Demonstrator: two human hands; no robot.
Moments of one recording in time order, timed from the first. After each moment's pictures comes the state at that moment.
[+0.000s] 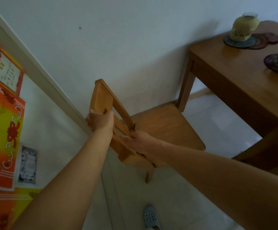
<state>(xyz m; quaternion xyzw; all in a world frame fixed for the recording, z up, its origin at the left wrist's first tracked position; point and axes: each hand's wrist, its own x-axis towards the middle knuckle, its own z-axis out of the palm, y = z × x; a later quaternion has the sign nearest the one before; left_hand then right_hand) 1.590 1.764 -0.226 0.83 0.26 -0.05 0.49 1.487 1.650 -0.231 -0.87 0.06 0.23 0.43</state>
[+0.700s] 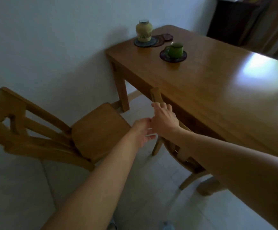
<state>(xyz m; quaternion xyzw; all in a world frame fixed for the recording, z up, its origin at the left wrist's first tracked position) 1.234 1.417 -0.215 0.66 0.02 -0.48 0.58 1.187 1.331 -0.209 -0.93 0.30 -0.04 0.23</state>
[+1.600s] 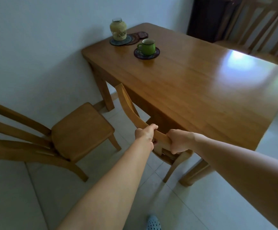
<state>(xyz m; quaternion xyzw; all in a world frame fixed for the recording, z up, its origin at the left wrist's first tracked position) 1.103 1.315 -0.243 0.67 0.16 -0.43 0.58 1.011 1.221 -0.226 -0.89 0.25 0.30 0.24</state>
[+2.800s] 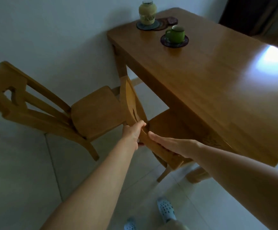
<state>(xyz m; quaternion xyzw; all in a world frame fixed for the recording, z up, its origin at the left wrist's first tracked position) 1.144 1.421 -0.250 0.70 0.19 -0.41 0.55 1.035 1.294 -0.267 -0.70 0.28 0.32 0.58</state>
